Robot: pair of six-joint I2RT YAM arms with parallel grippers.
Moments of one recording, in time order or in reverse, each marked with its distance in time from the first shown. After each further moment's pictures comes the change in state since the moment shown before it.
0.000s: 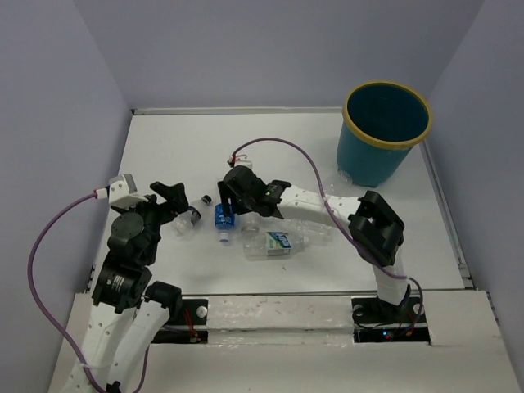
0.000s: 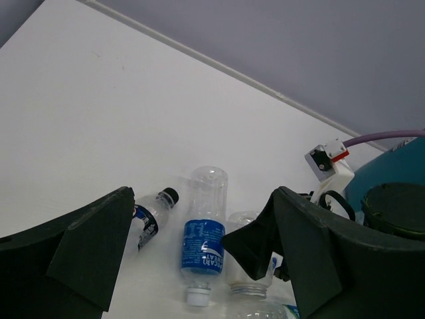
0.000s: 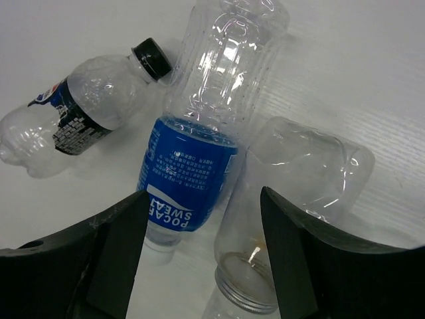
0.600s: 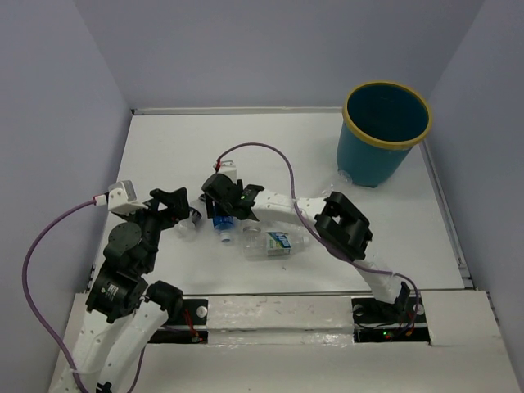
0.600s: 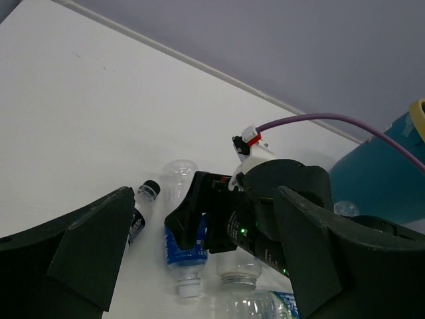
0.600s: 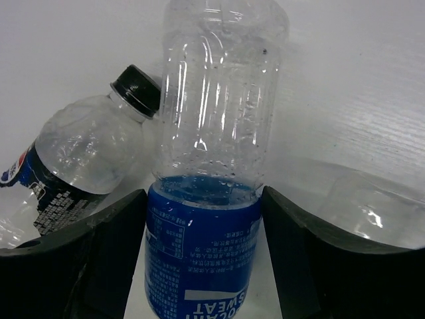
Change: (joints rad) left arm -0.109 -0.069 0.000 -0.032 -0.066 -0.012; right arm 0.047 0.282 0.277 -0.066 0.133 0.090
